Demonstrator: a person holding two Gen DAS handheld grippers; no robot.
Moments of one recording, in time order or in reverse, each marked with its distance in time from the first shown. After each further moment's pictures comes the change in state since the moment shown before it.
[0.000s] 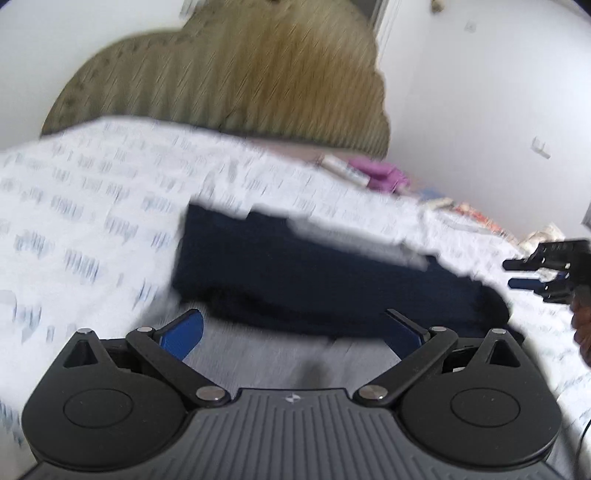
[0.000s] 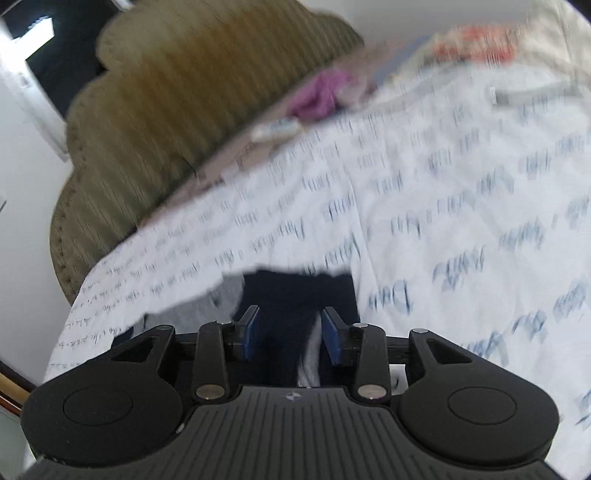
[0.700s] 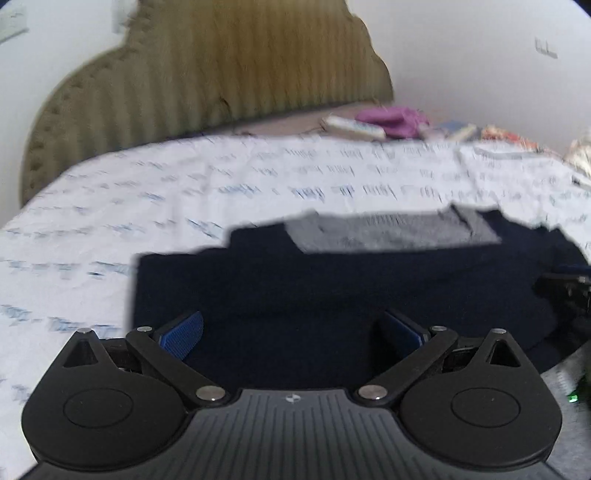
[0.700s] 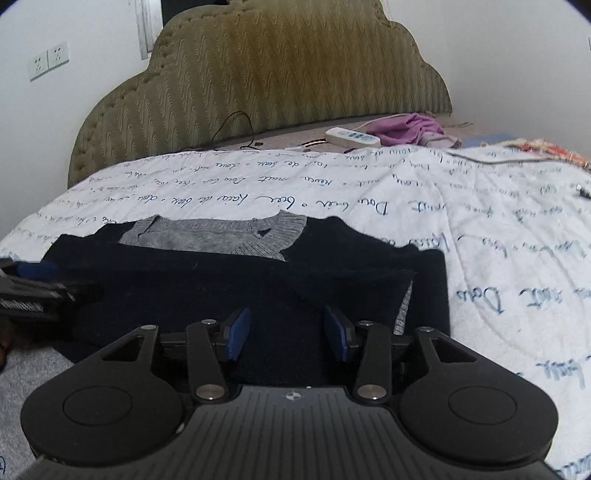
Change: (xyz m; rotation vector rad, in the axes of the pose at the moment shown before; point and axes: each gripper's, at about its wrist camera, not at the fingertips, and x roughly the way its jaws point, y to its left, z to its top) left arm 0.101 -0.027 0.028 0.269 0.092 0.178; right arm 0.046 0.055 -0.082 -0.461 -0.037 -0.034
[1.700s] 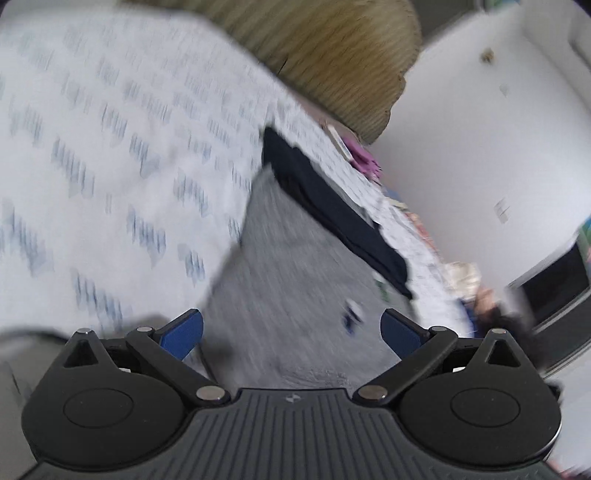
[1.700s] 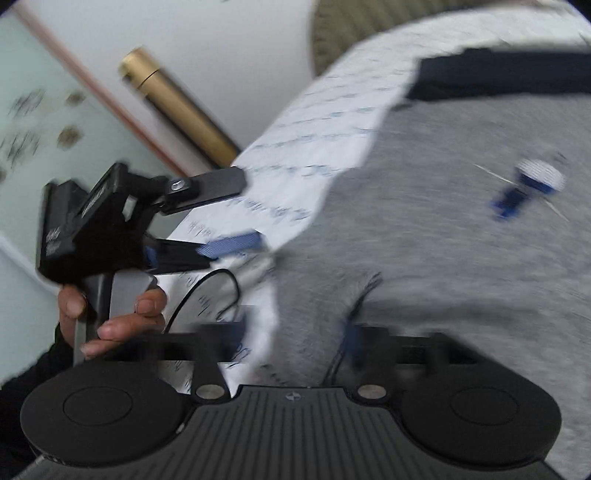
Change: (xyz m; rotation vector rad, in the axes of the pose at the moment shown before) left arm -0.256 0.168 -0.172 -0.727 0.150 -0.491; right arm -0.167 0.247 -0.124 0.063 0.364 0.749
